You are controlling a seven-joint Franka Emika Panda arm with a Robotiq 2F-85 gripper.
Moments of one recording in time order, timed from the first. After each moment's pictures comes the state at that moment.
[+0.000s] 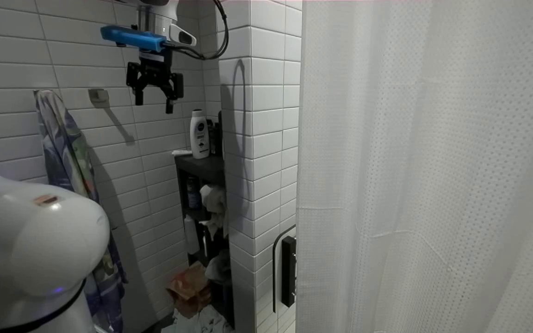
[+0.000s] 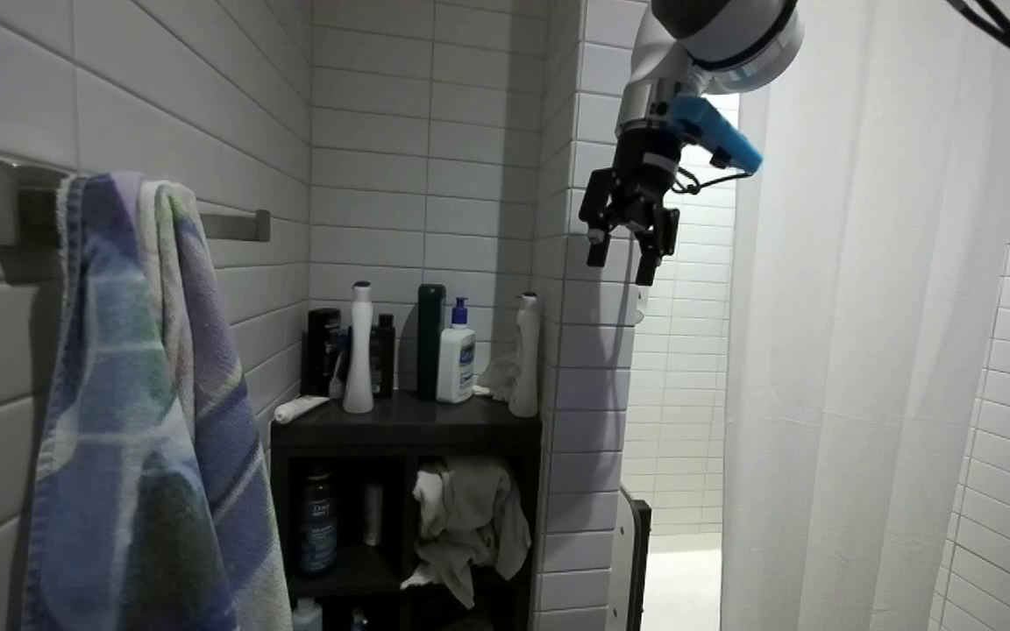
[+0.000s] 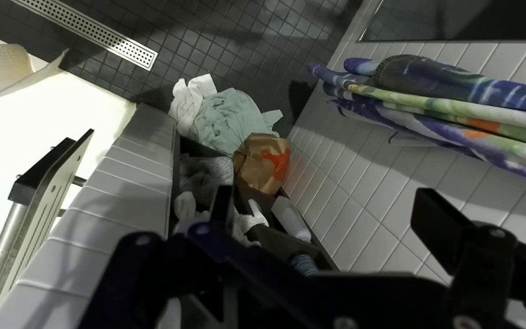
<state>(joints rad) 0.17 -0.43 0.09 -2.14 0.25 1.72 0.05</state>
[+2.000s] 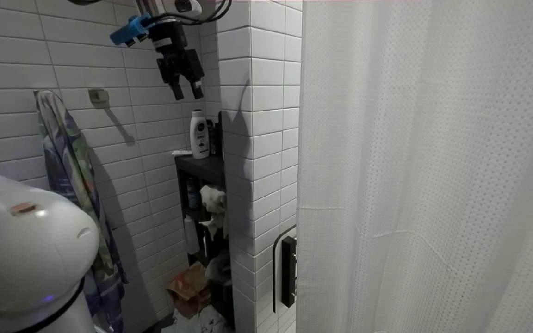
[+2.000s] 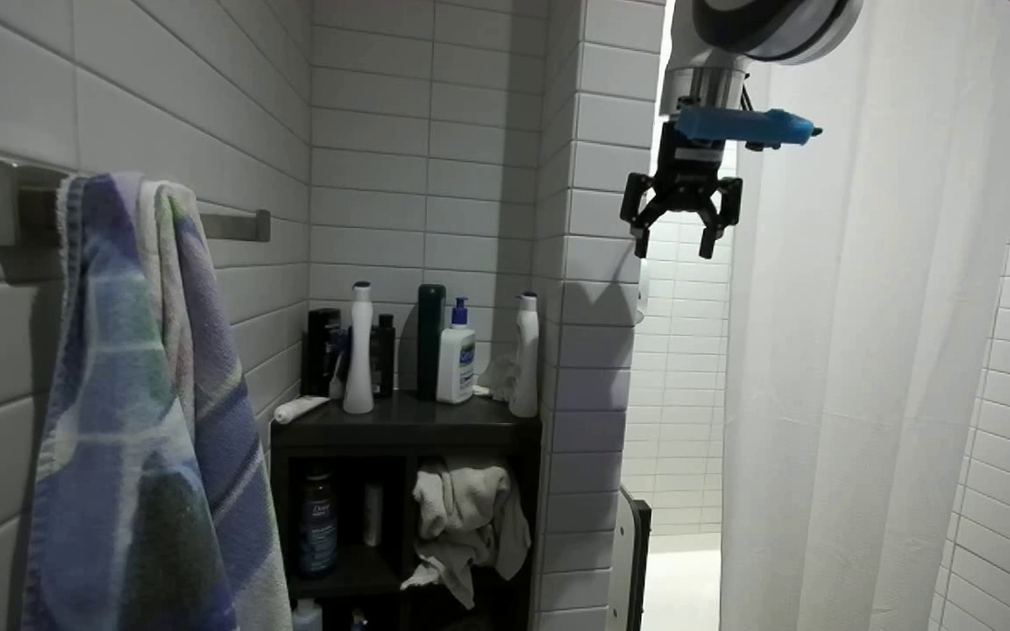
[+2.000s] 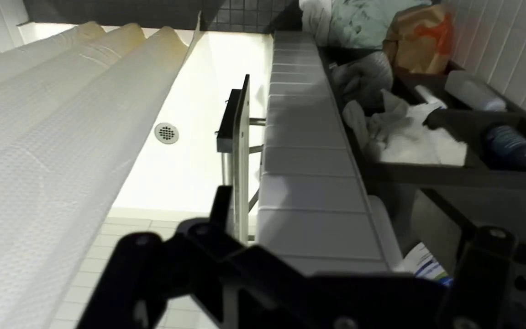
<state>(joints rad) 0.00 -0.59 0.19 -2.22 -0.07 1.83 0.50</state>
